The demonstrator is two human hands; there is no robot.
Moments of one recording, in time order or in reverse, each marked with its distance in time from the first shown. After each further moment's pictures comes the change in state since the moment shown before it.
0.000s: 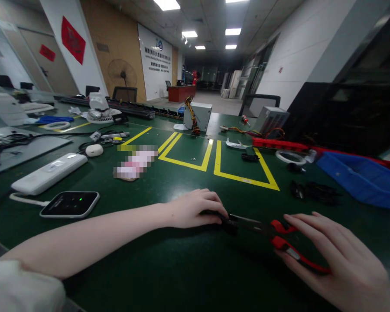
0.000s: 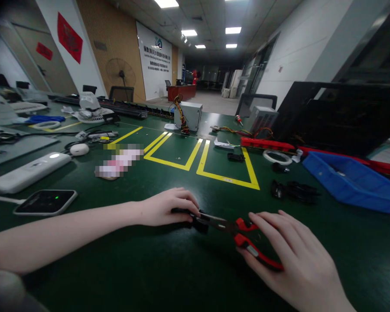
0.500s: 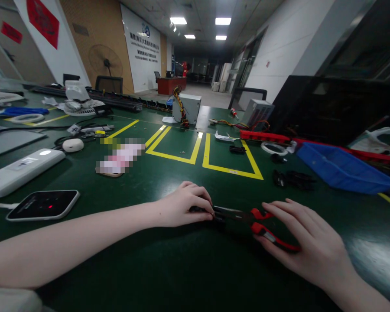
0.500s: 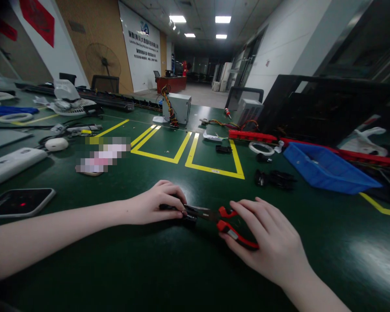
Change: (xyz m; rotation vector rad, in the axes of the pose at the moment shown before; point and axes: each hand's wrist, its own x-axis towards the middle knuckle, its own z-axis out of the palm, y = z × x) left_hand 0.000 0.014 0.003 -0.017 -0.032 -0.101; right_hand 0.001 -0.005 -0.002 0.040 -0.080 0.012
